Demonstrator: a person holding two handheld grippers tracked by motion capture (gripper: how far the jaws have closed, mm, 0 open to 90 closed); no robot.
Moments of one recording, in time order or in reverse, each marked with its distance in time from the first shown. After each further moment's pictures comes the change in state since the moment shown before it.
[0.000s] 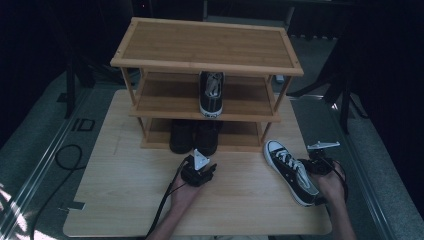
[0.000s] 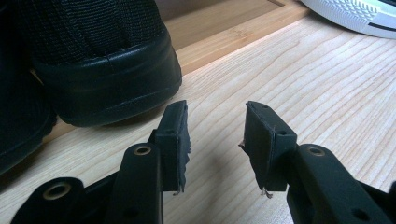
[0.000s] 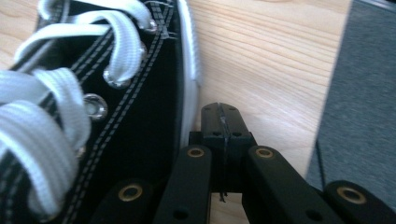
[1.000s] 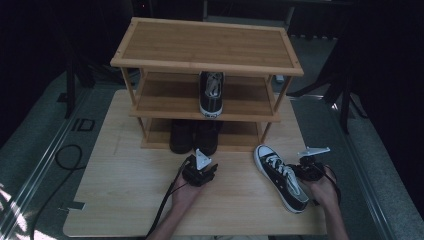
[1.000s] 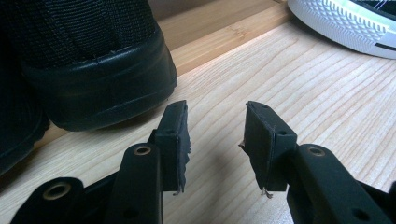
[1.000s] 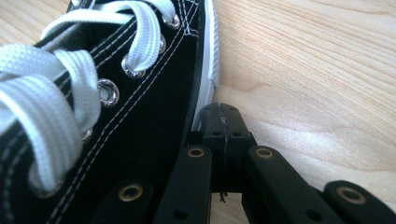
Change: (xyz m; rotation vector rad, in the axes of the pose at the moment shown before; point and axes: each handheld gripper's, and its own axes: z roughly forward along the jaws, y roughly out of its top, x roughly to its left) left arm -0.003 0.002 0.003 0.012 0.001 0.016; right arm 0.034 -0.007 0.000 -0.024 0.097 -0.087
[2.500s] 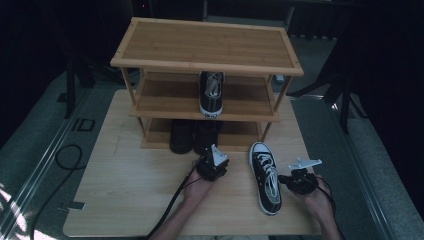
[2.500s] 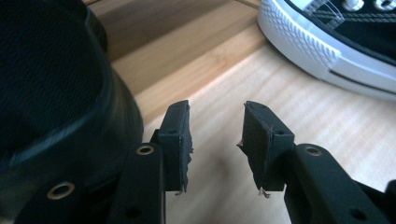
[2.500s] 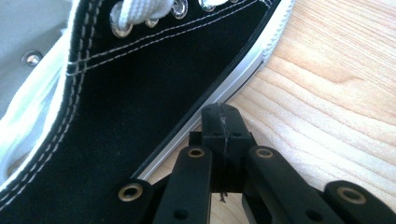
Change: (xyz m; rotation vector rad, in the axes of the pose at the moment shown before) left arm -0.022 0.030 0.037 0.014 0.024 0.088; right arm 0.050 -0.013 -0.007 -0.003 0.047 -0.097
